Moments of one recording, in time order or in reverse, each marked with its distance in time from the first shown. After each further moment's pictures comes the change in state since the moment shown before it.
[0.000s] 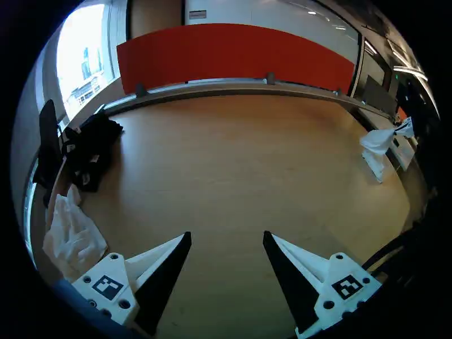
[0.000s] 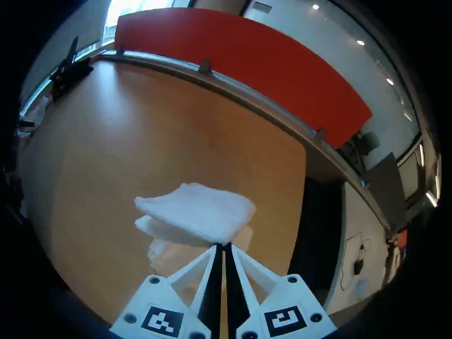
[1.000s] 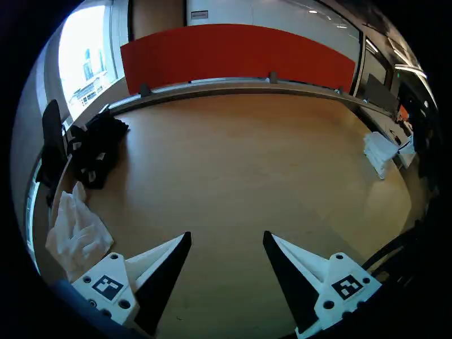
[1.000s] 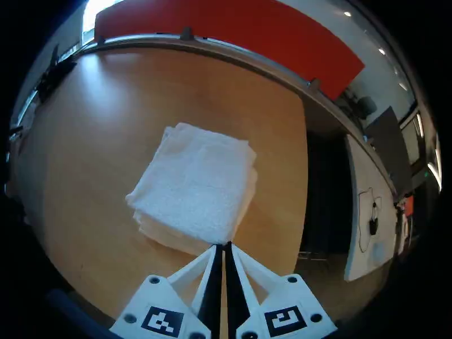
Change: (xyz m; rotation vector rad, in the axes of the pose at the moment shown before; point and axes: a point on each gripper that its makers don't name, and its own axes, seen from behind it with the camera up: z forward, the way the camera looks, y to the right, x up) left arm -0.010 -0.007 -0.013 0.026 -0.003 0.002; right arm -0.097 -0.009 0.023 0.004 -0.150 0.120
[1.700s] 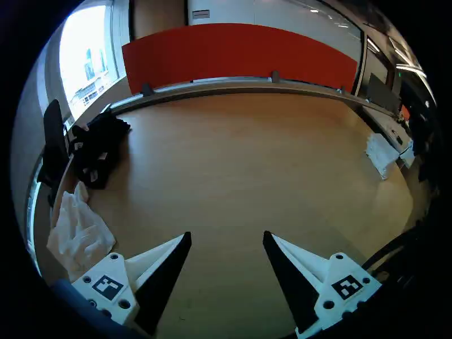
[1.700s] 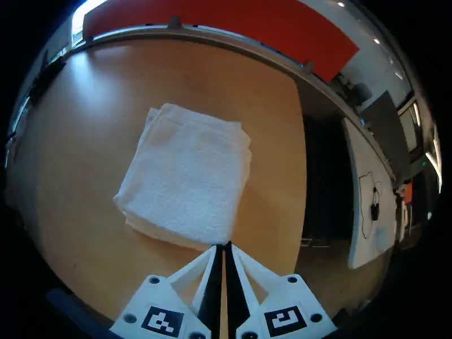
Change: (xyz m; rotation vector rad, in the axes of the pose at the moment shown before) left arm 0.001 -0.004 0.000 0.012 -0.005 0.001; right arm -0.020 0.005 0.016 -0.027 -0.060 0.047
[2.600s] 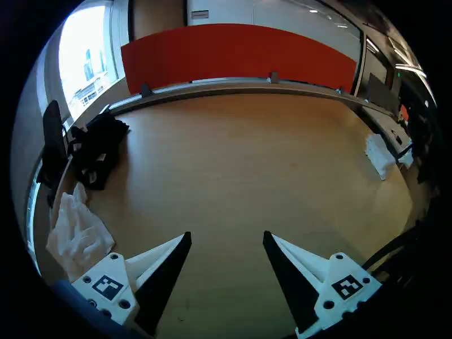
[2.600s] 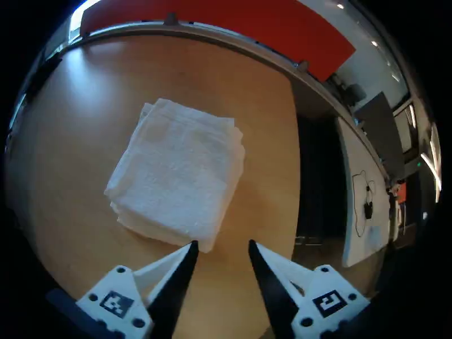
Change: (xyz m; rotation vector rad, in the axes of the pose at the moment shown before) left arm 0.002 0.003 0.001 -0.007 0.004 0.002; right arm -0.004 0.006 0.003 -0.062 -0.011 -0.006
